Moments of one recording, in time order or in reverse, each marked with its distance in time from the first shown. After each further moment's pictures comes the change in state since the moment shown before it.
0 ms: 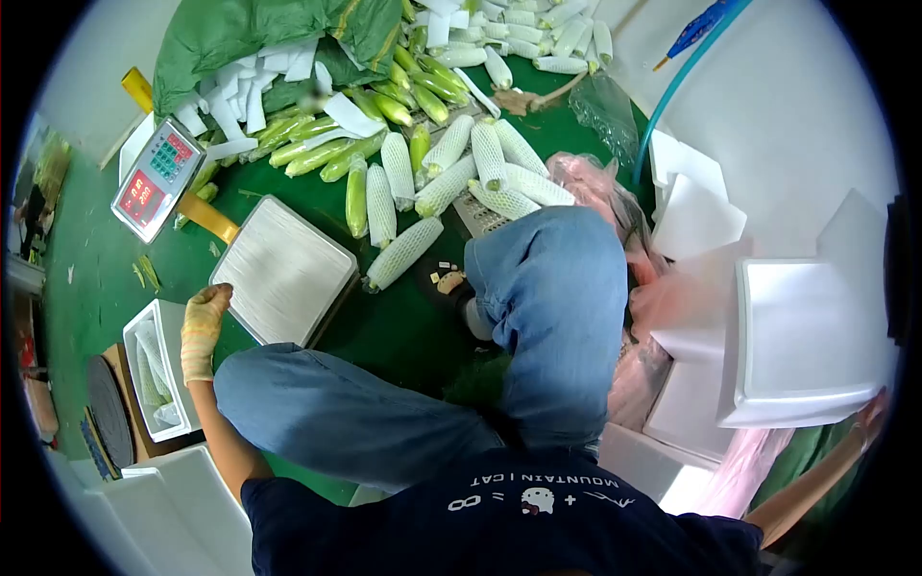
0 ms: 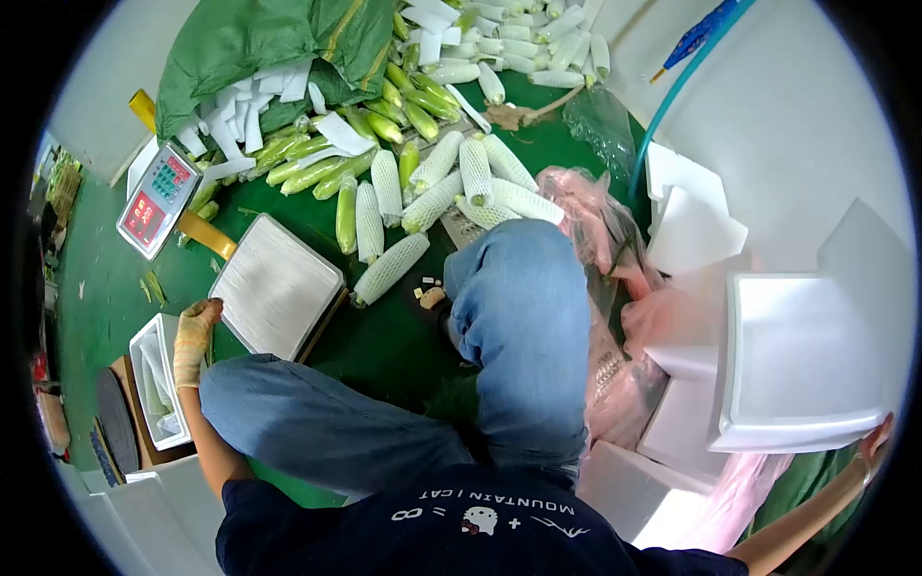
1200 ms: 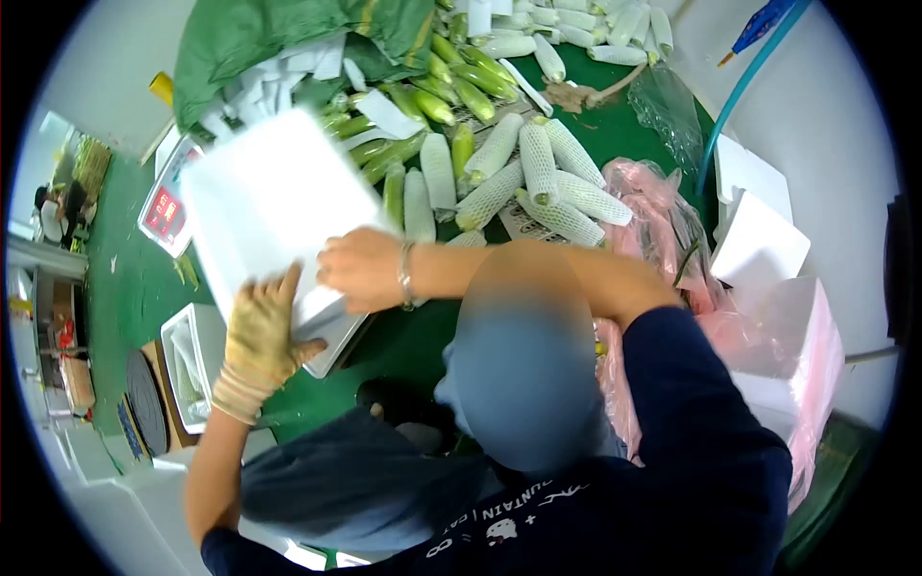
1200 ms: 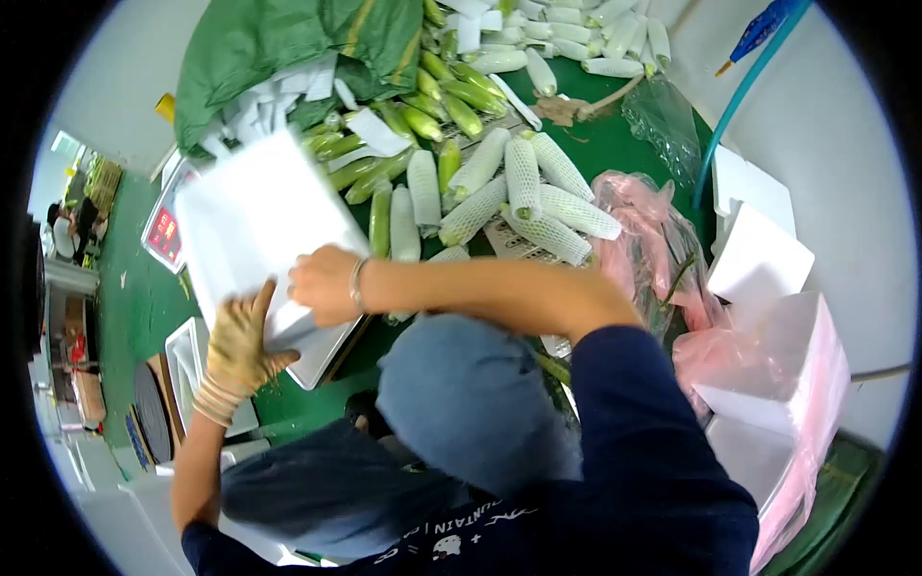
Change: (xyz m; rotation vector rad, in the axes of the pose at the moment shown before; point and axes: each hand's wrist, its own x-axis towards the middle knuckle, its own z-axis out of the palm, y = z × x) left_hand -0.048 0.166 0.070 1.059 -0.045 0.690; right_hand -0.395 -0.231 0.689 0.173 -1.238 -2.033
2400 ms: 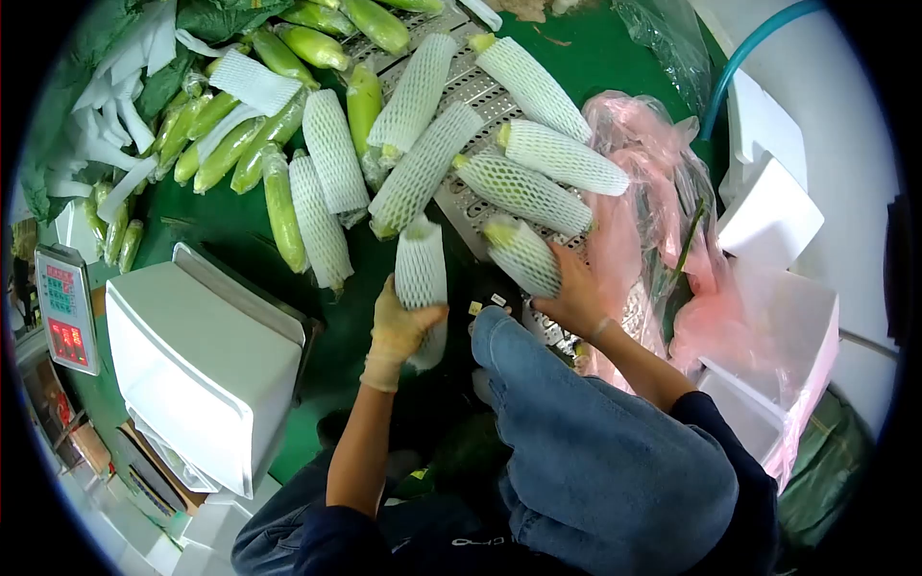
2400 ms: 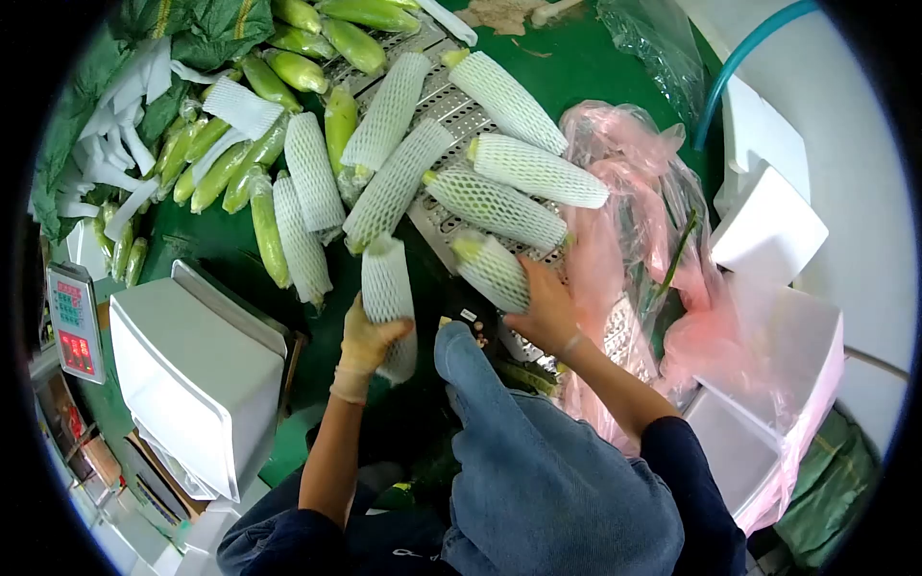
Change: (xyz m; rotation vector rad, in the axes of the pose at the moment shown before) left_hand 0.163 0.177 0.276 -1.415 -0.227 -0.510; right_hand -0.360 0.051 0.083 0.285 0.186 1.401
